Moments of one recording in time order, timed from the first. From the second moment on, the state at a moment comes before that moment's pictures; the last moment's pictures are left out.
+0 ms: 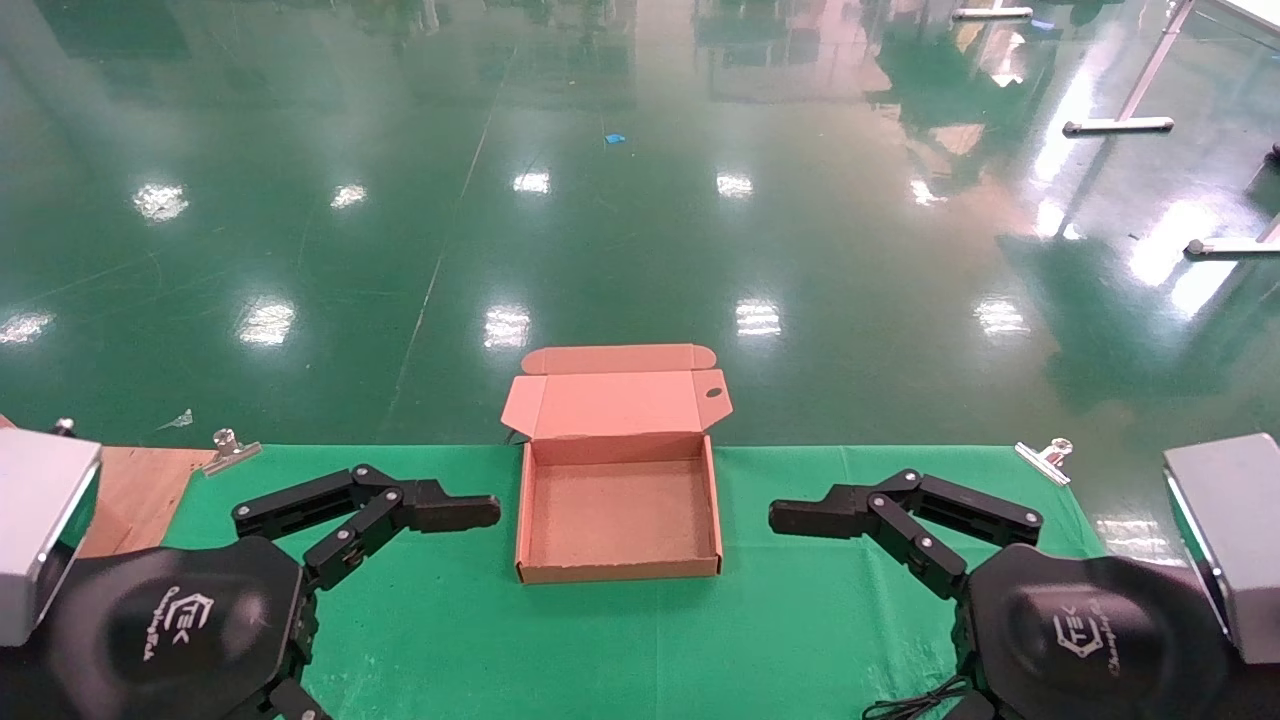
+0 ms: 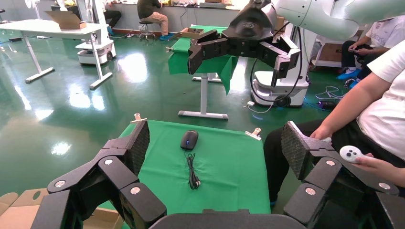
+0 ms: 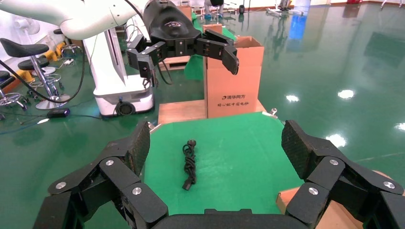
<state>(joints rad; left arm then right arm) -1.07 0.61 0.28 -1.28 0.73 1.50 -0.19 1.08 -0.62 -0.29 1.28 -0.74 -1.49 0.18</state>
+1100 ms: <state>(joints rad) -1.19 0.66 0.41 -1.21 0.97 1.54 -0.21 1.14 -0.62 -0.37 1.24 -0.98 -1.50 0.10</state>
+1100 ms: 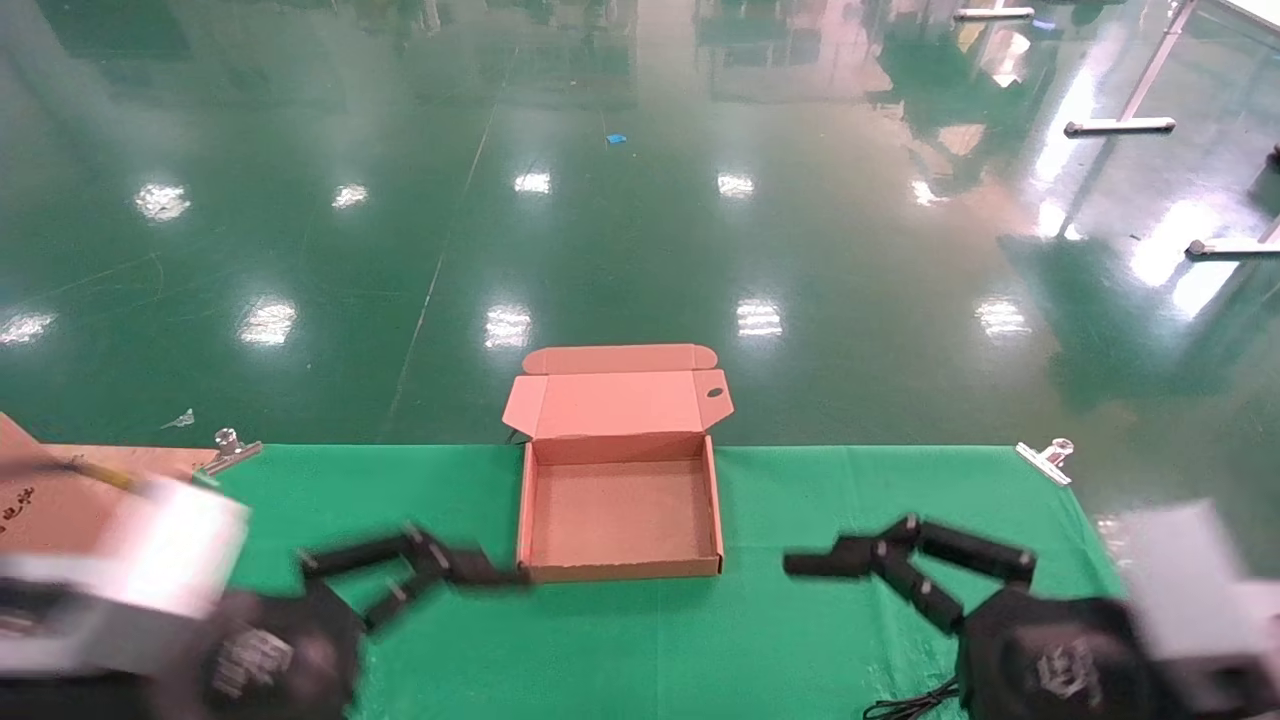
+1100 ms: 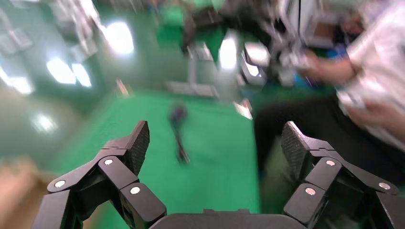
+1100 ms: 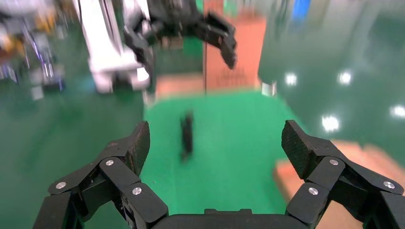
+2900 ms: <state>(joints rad) -1.53 1.04 0.89 -0.14 1.78 1.34 0.33 1.59 -1.22 -0.78 0.11 -1.96 -1.14 -0.68</state>
